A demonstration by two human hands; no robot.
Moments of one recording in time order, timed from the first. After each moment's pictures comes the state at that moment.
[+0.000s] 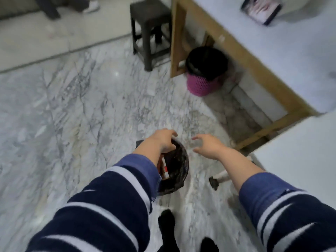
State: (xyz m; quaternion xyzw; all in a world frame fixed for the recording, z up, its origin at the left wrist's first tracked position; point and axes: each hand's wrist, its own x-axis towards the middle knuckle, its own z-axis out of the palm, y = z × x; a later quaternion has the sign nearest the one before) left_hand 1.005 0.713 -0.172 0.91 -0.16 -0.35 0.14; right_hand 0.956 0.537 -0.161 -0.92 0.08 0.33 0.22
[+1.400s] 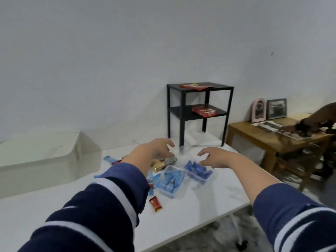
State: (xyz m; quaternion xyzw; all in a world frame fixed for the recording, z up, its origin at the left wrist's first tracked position) left_hand 0.317 0.169 0.159 0.59 -0.77 -0.21 0.06; right_hand 0.100 0.199 0.151 -0.70 0.67 -0.05 0.25
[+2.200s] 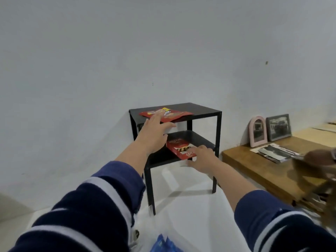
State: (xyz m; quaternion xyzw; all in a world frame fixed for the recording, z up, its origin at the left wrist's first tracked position) left_hand 0.142 -0.173 0.219 0.49 -0.82 0.10 0.26; right_hand -0.047 -0.146 0.159 -0.71 0.68 -0.16 0.11
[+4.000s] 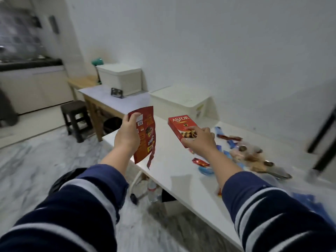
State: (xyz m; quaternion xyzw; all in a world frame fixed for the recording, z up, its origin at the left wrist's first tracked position) left_hand 0.431 0.385 0.082 0.91 -0.20 0.16 0.32; right_hand 0.312 0.190 0.074 -0.90 0.28 -0.13 0.31
